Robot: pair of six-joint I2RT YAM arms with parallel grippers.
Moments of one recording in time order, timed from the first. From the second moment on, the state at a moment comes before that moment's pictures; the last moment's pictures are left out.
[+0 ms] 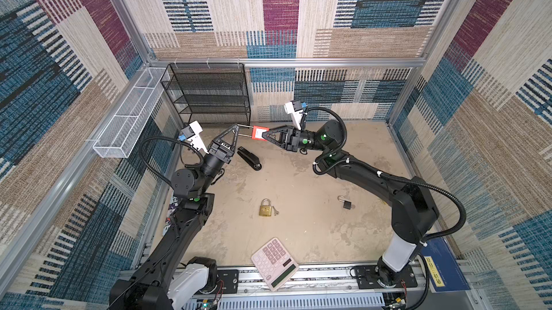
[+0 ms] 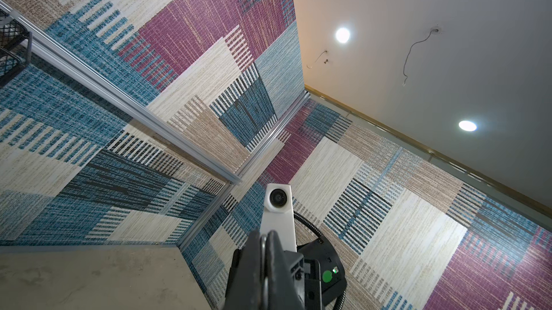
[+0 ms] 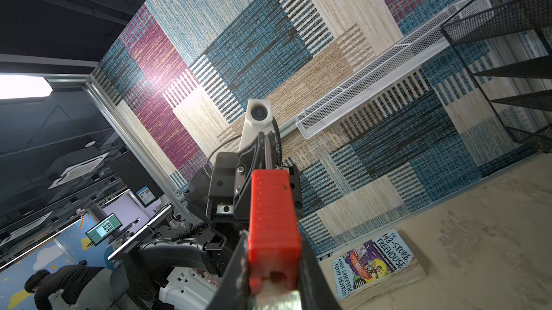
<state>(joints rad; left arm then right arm) -0.17 1.02 0.70 0.93 0.45 -1.12 0.64 1.76 1.39 0.83 -0.91 1.01</state>
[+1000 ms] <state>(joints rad) -0.16 1.15 0.79 1.06 0.62 -1.17 0.64 1.81 1.46 0.90 -0.95 1.06</state>
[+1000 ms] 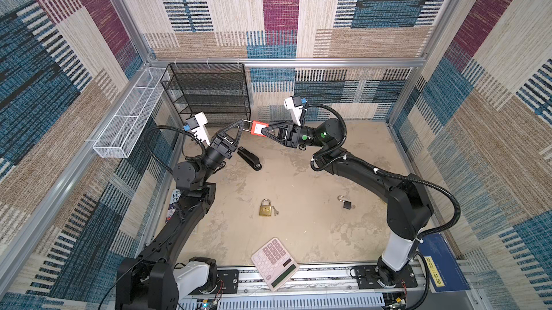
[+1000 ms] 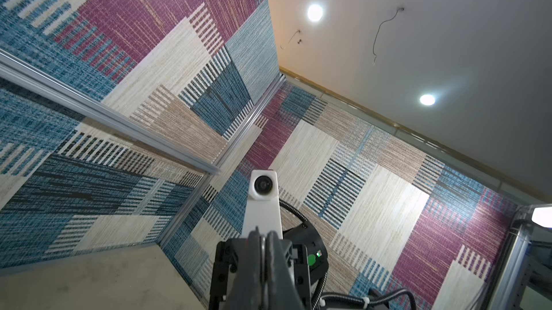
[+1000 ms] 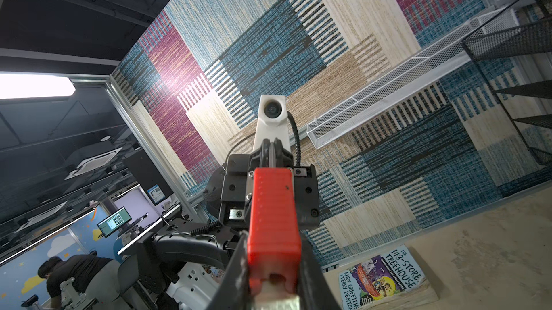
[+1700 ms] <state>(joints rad) -0.16 1.12 0.76 1.02 0.72 -1.18 0.64 1.79 1.46 0.87 -0.95 1.03</state>
